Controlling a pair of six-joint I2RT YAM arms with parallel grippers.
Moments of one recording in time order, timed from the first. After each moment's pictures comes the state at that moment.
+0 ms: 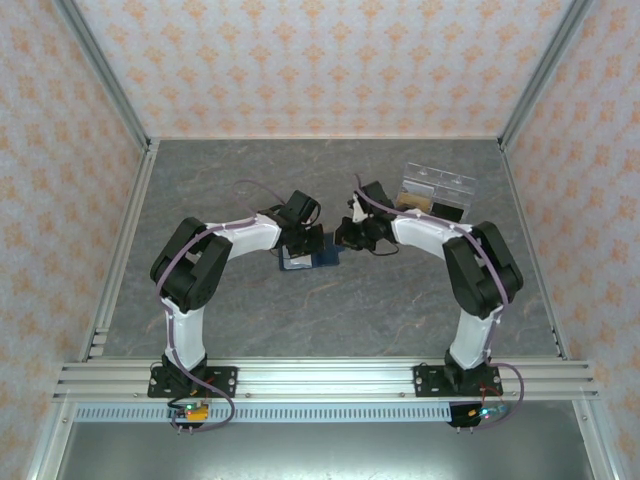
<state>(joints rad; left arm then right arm) -0.53 1.95 1.20 -0.33 0.21 -0.78 0.51 1.84 1.16 -0.35 -0.42 0.61</state>
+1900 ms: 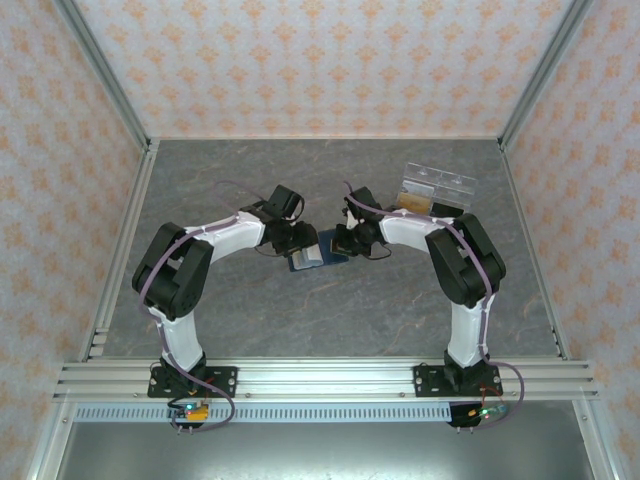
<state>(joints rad) -0.46 1.85 1.15 -0.39 0.27 -0.83 0.53 1.95 1.19 -0.37 -0.36 0.63</state>
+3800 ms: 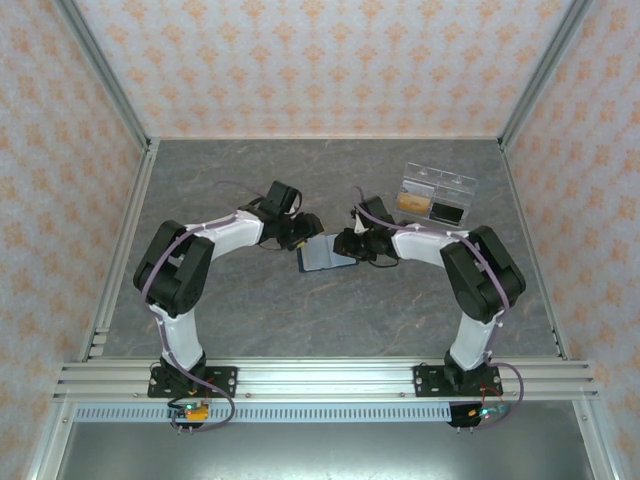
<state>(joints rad) -0.43 1.86 1.15 -0.27 0.31 -0.93 0.53 1.80 1.00 -0.17 -0.33 0.66</state>
